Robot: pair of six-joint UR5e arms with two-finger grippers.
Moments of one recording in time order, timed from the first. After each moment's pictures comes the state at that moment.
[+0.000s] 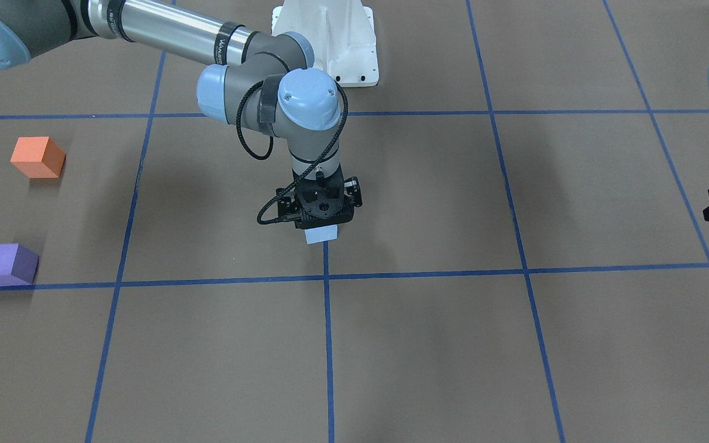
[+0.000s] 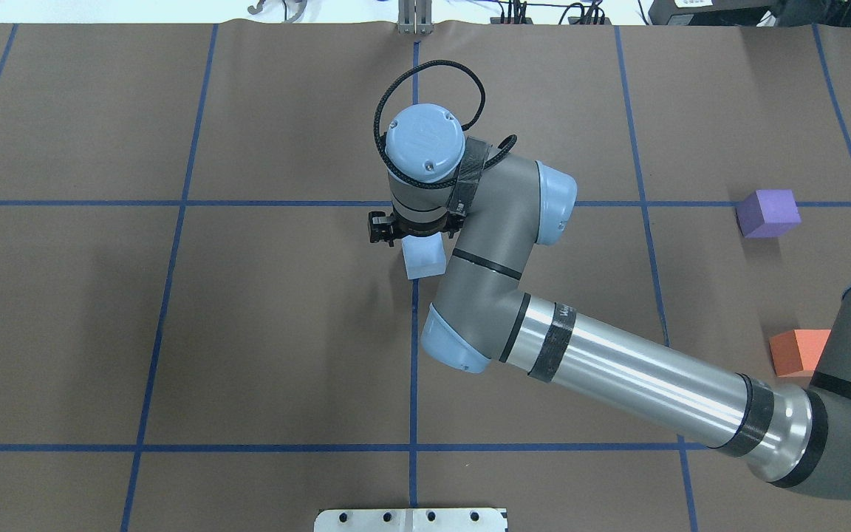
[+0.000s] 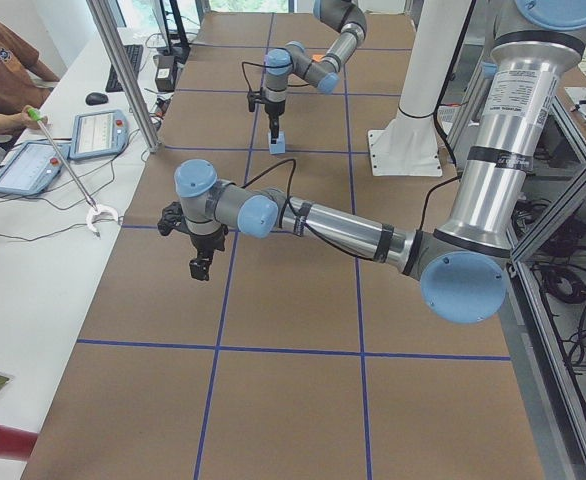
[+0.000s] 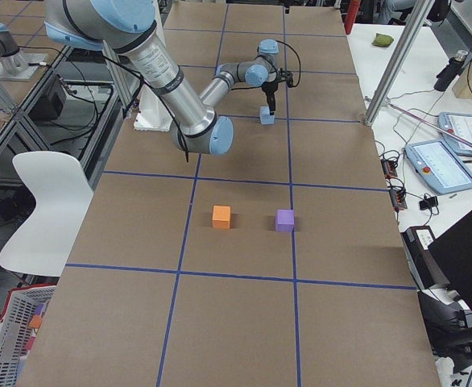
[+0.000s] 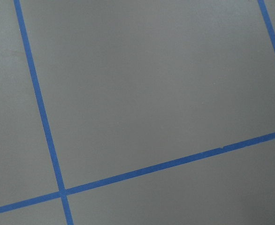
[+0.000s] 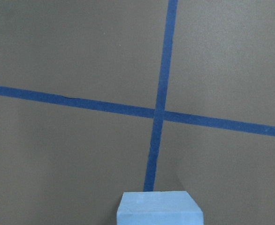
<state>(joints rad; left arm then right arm) -1.36 -1.79 -1.60 -1.65 -2.30 -0.11 0.54 -0.67 1.34 -1.49 1.83 1.03</state>
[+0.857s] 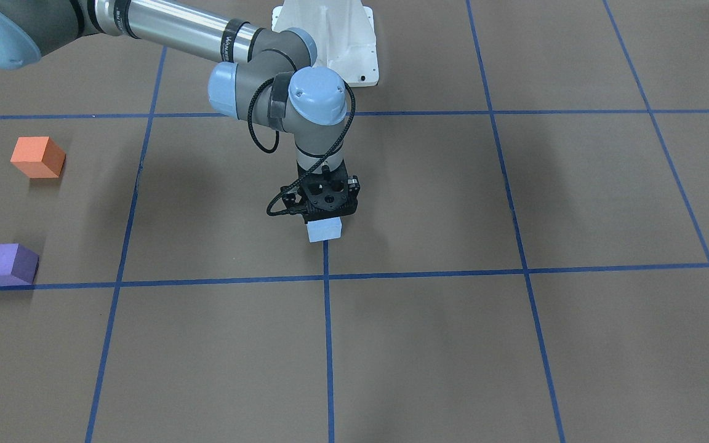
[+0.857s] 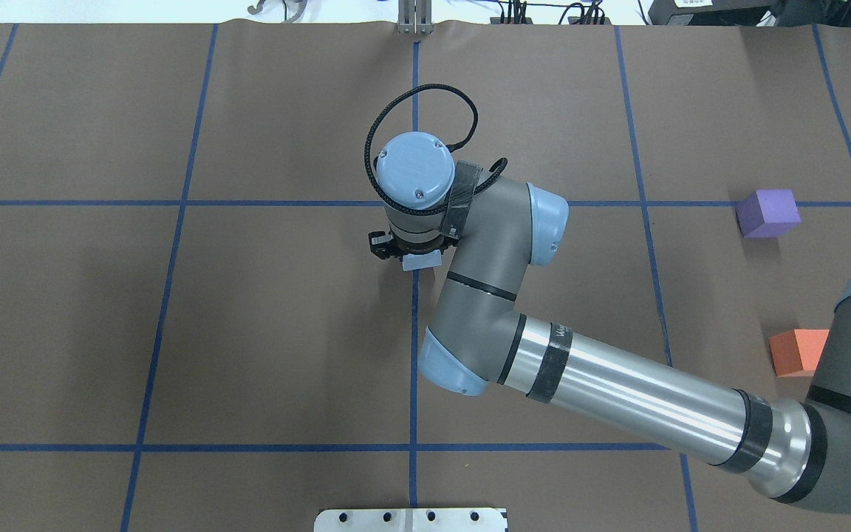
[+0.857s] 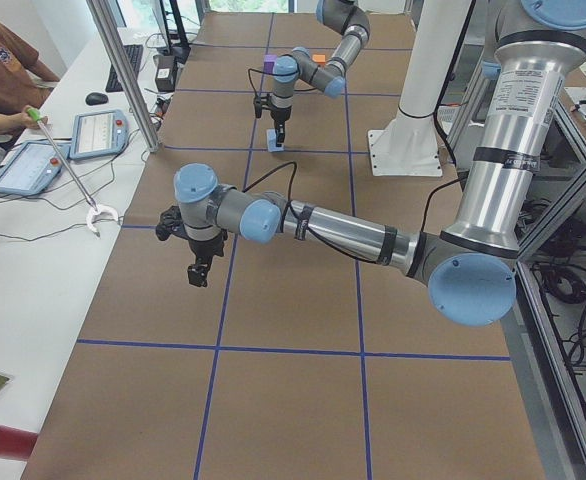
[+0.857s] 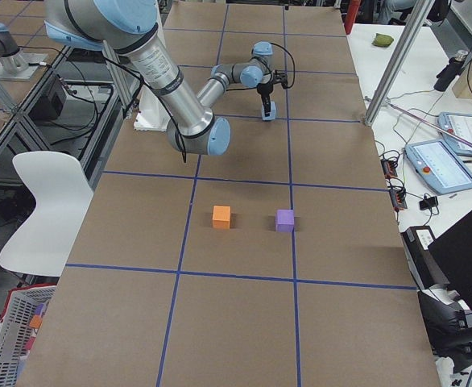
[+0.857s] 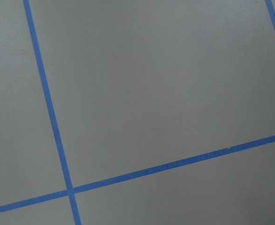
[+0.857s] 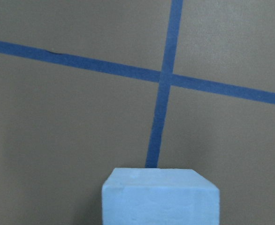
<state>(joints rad) -1.40 -1.77 -1.61 -1.65 -2.31 -0.02 0.52 -0.69 1.41 -1.55 1.79 1.03</state>
